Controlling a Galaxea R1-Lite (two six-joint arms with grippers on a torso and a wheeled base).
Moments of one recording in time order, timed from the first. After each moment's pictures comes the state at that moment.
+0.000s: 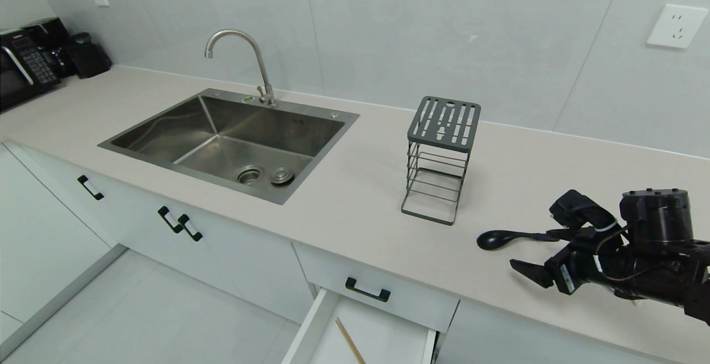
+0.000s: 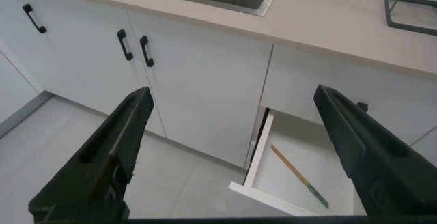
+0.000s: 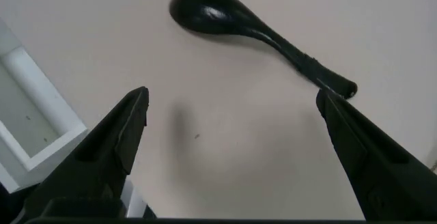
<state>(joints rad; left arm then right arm) 0.00 0.00 0.00 0.00 0.04 -0.04 0.20 1.74 -0.51 -0.72 0.19 -0.35</state>
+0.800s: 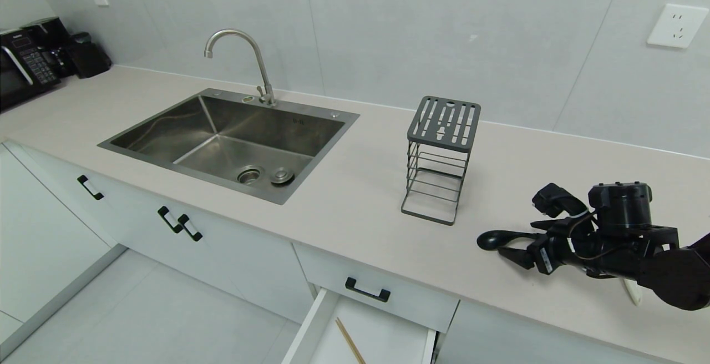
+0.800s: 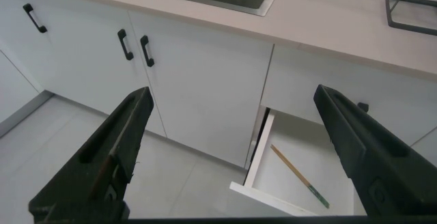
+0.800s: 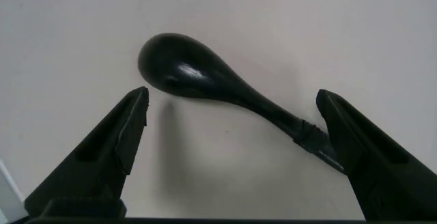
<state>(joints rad) 0.00 0.00 0.00 0.00 0.04 -0.04 0.14 1.93 -0.64 -0.76 0.25 -0.35</state>
